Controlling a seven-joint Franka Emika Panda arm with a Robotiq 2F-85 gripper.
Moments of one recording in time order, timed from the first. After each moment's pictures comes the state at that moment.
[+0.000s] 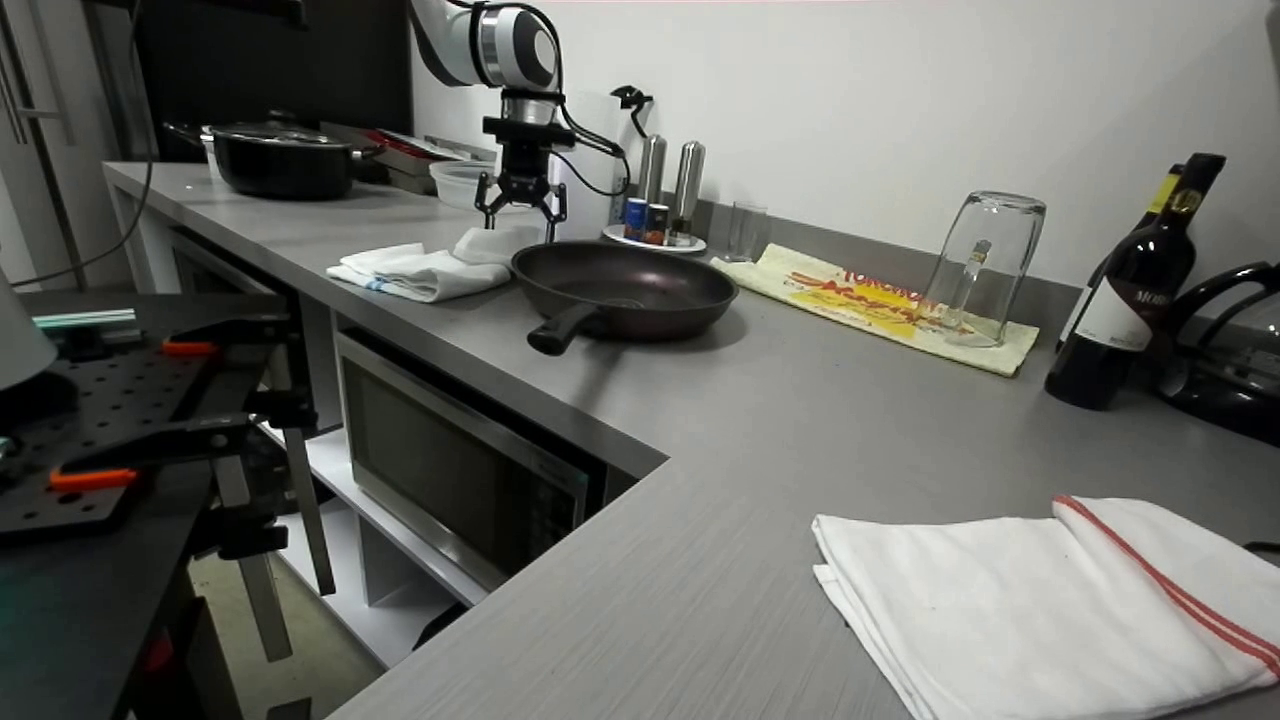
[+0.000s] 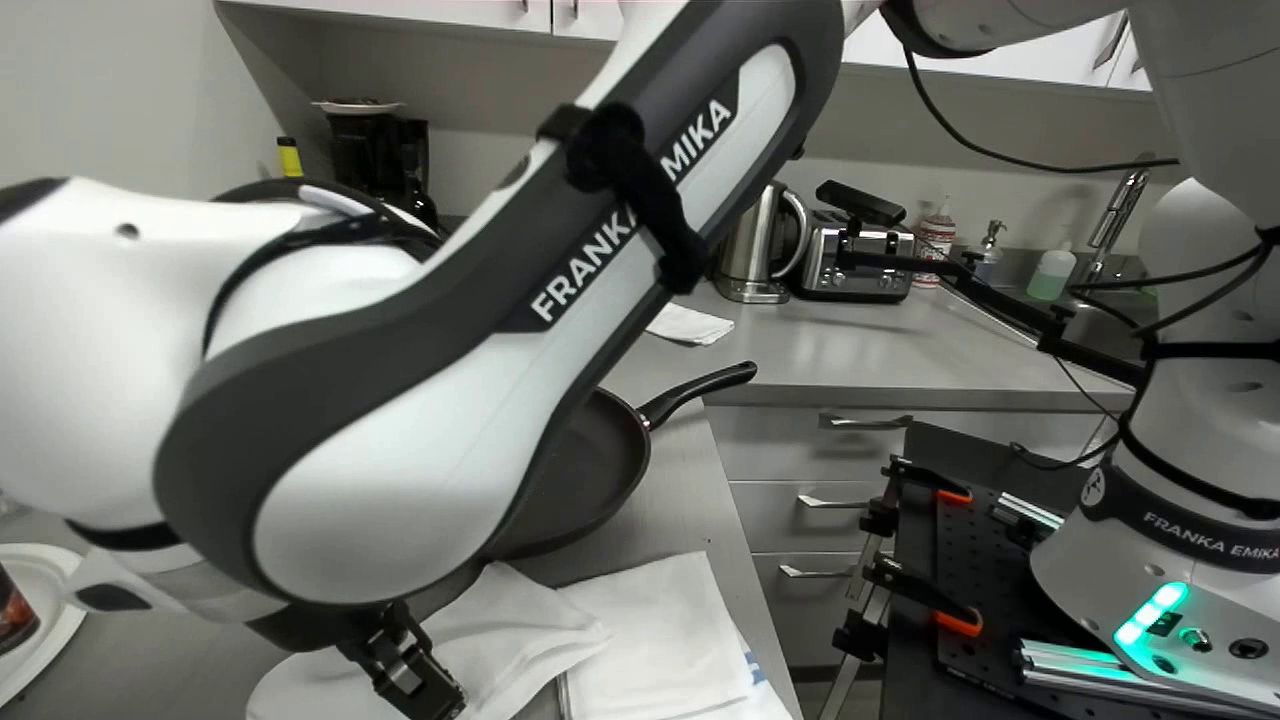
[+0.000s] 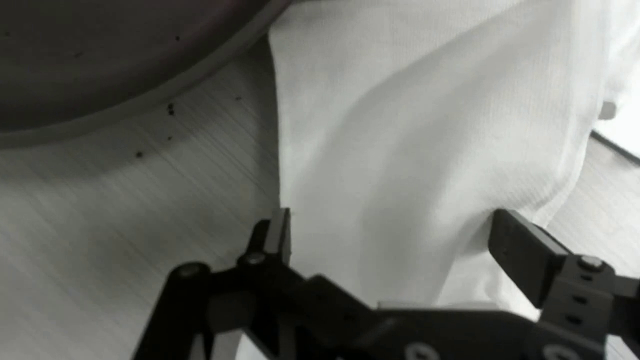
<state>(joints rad) 0.47 0.79 0.26 -1.54 -0.43 2.02 -0.35</state>
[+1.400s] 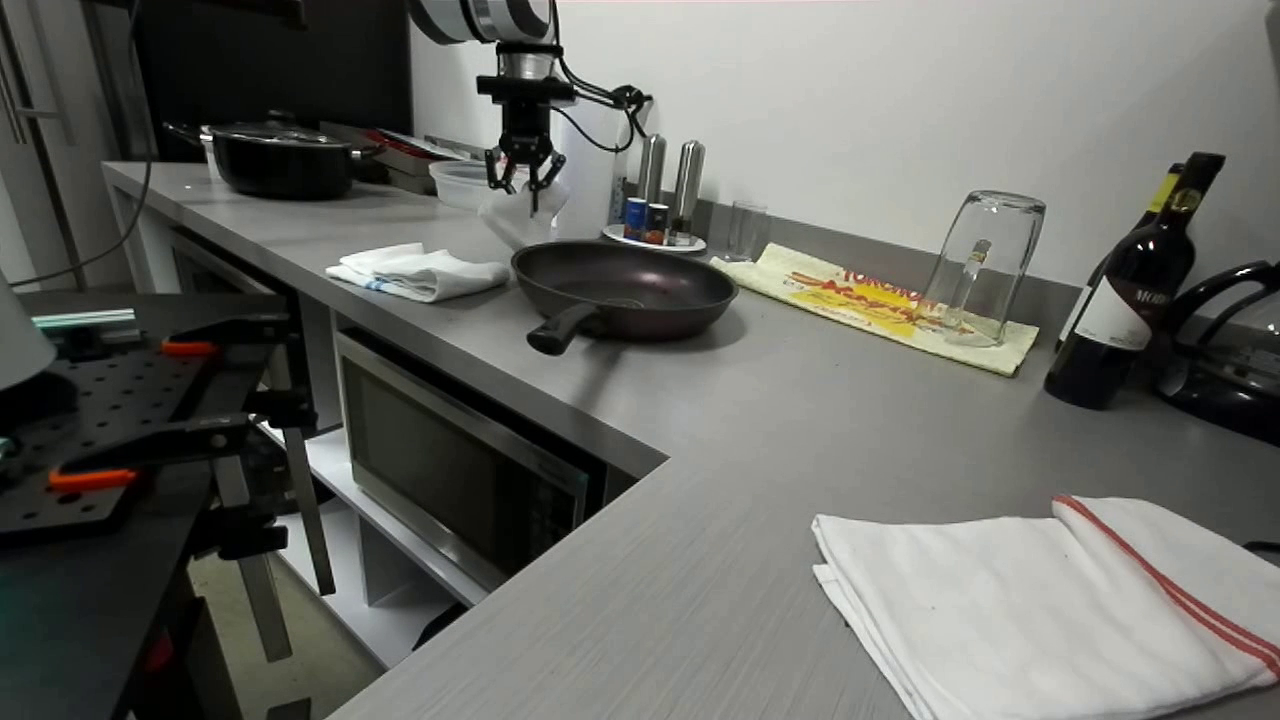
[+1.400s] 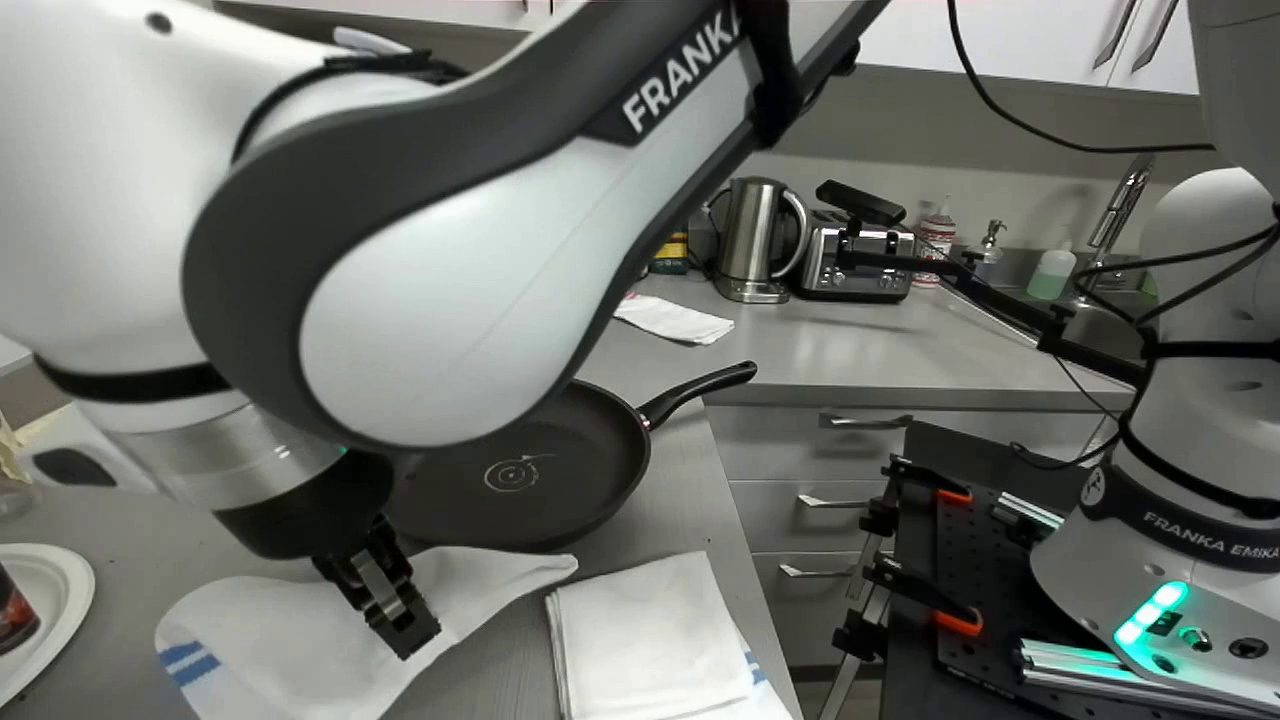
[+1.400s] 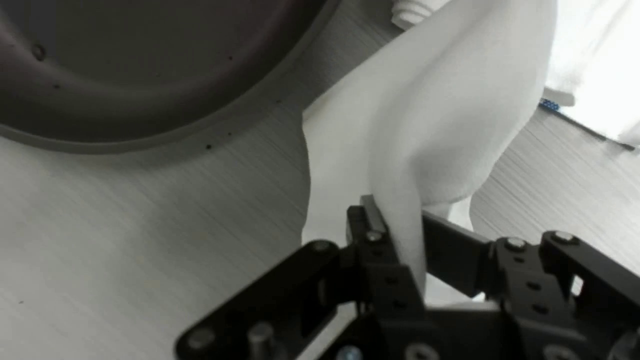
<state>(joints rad) 0.46 0.63 0.26 -1.65 -0.42 2.08 -0.30</state>
